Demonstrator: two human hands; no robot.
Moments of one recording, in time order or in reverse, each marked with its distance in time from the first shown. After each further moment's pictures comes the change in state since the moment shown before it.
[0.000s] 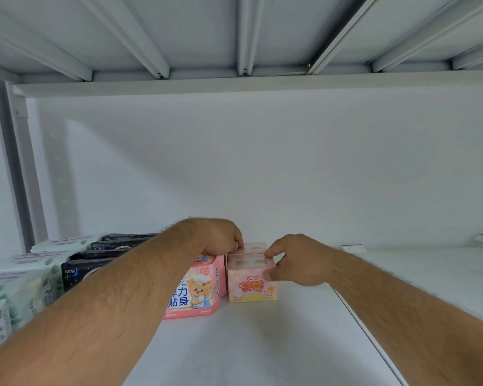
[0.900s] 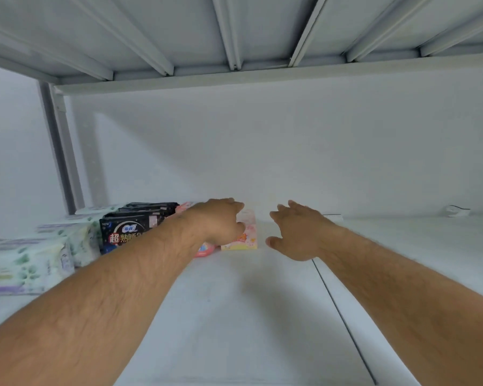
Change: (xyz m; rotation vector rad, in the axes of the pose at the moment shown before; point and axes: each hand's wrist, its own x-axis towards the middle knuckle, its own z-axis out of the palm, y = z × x) left_hand -0.128 0.085 0.026 0.113 0.200 -0.142; right_hand -0.108 -0.002 -0.011 -0.538 0.007 -0.008
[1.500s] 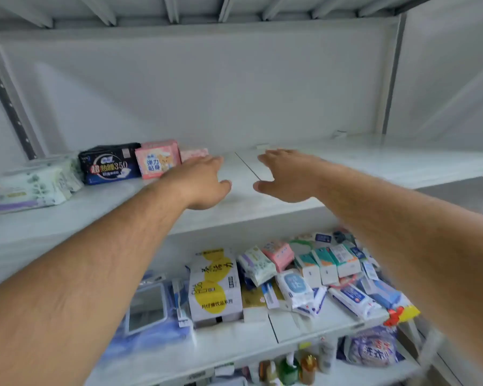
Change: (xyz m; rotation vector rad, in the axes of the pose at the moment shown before) left_hand -0.254 0.076 0.010 -0.093 0.116 0.159; right_hand -0.285 -0.065 -0.031 0.065 0.075 0.199
